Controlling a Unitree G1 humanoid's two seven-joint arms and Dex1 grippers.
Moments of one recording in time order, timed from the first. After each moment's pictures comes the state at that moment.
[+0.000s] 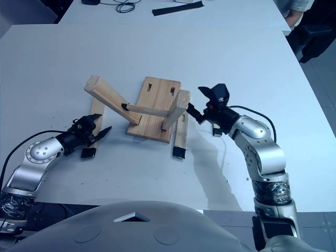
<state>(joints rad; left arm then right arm) 0.16 0.68 -0.08 -0.11 -0.05 0.07 -0.60 -0.03 -0.47 0.02 -0.35 0.42 0.53 0.54</state>
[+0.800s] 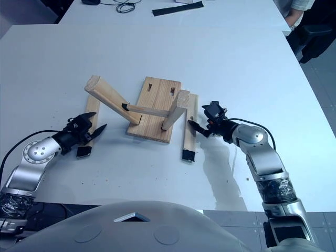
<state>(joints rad) 0.19 0.66 -0.04 -0.11 0.00 0.06 -0.56 0.03 -0.64 0.11 -0.16 0.18 0.39 0.66</state>
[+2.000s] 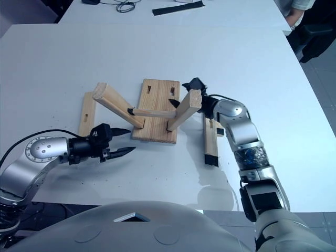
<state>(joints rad) 0.15 0.77 -0.18 -0.58 -0.30 0.51 -0.86 -0.33 -0.42 0.23 0.16 0.15 0.29 0.72</state>
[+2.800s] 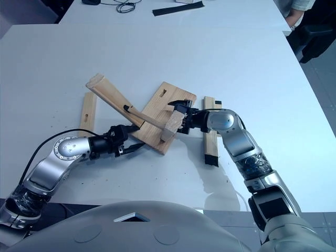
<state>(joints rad) 0.07 0.66 -0.36 -0.30 -0.11 0.23 -0.77 -0.24 -0.56 0.37 0.00 -0.02 0.08 0.89</state>
